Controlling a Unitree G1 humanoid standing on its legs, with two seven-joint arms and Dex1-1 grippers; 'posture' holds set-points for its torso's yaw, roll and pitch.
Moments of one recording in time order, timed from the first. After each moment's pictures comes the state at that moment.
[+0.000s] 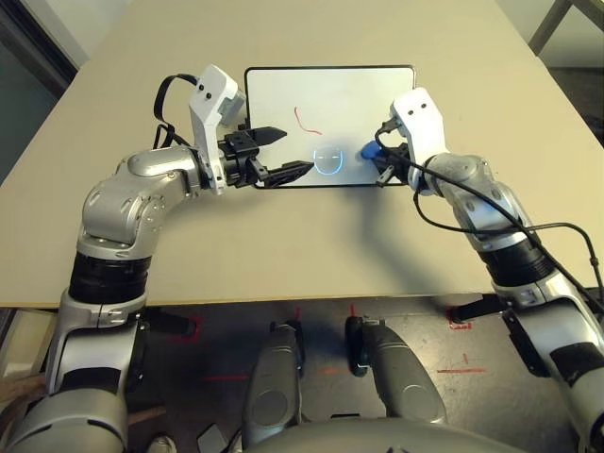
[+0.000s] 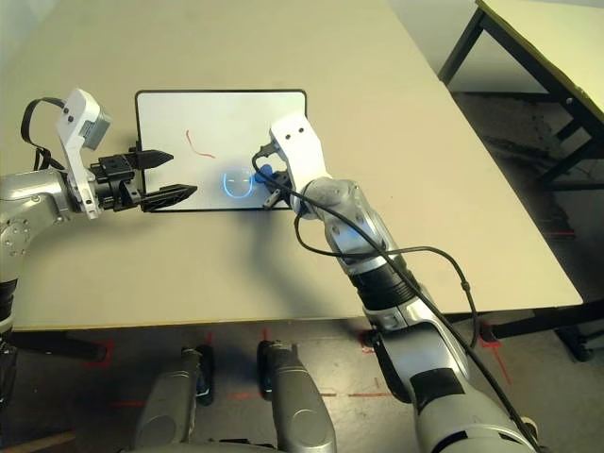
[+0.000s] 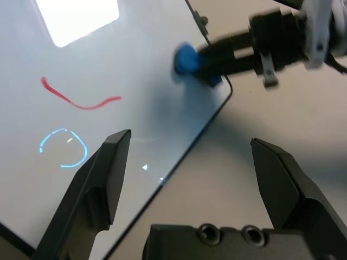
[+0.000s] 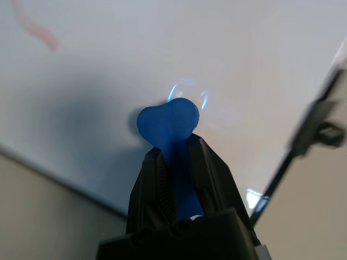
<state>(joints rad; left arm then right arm) -0.64 0.66 0.01 -0.15 -0.47 0.78 -0.84 -0.84 -0.34 0.24 0.11 -0.05 0.78 0.44</state>
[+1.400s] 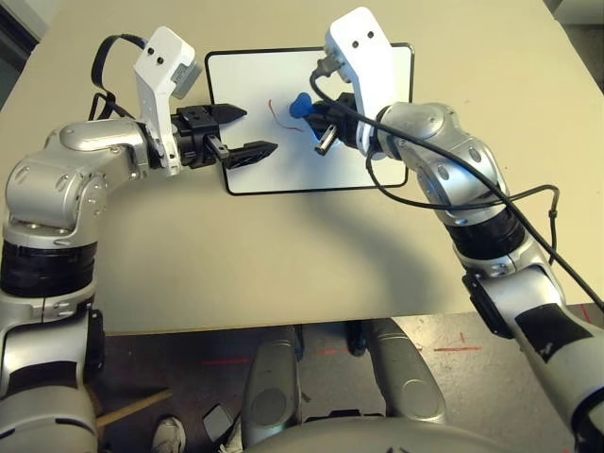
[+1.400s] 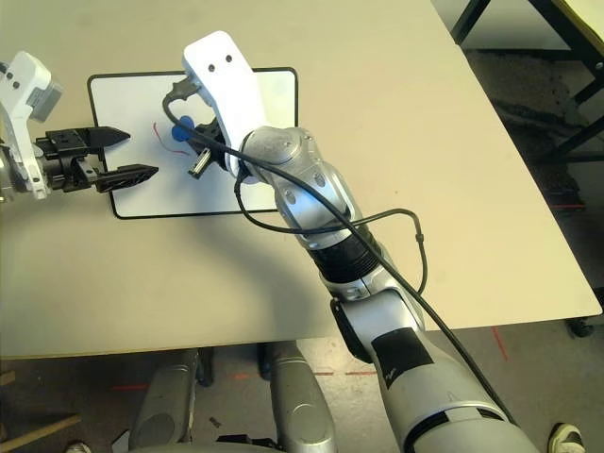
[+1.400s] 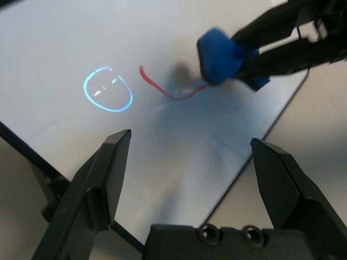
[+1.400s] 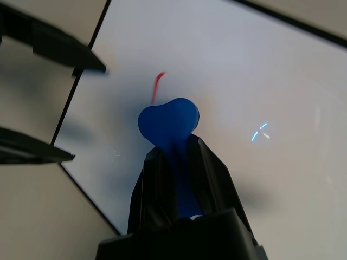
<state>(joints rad) -0.70 0.91 0.06 -0.17 -0.51 0.92 -0.87 -1.06 -0.23 0.45 -0.09 -0.02 0.98 0.58</state>
